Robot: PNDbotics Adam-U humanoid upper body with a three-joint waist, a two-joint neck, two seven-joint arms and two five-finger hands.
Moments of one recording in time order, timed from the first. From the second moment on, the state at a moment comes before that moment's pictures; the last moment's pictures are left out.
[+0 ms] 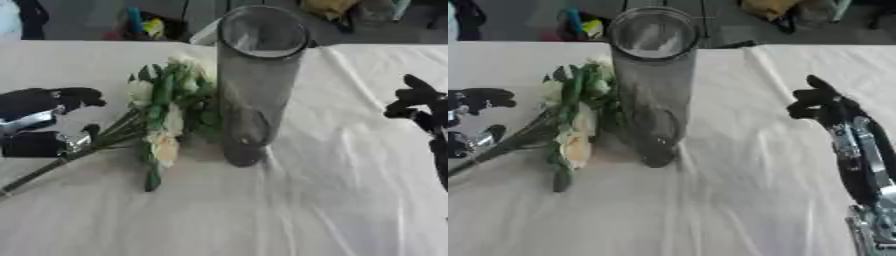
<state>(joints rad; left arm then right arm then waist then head) -0.78 0.69 -0.24 -1.56 -0.67 -0.13 -0.68 -0.25 -0.26 -0.19 -1.98 0.16 -0.25 0.11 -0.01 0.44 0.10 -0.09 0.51</state>
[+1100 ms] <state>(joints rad) -0.77 0.69 -0.26 -1.53 -0.77 -0.16 -0.68 -0.25 -0.26 -0.18 -1.98 0.16 -0.25 0.12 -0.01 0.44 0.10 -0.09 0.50</state>
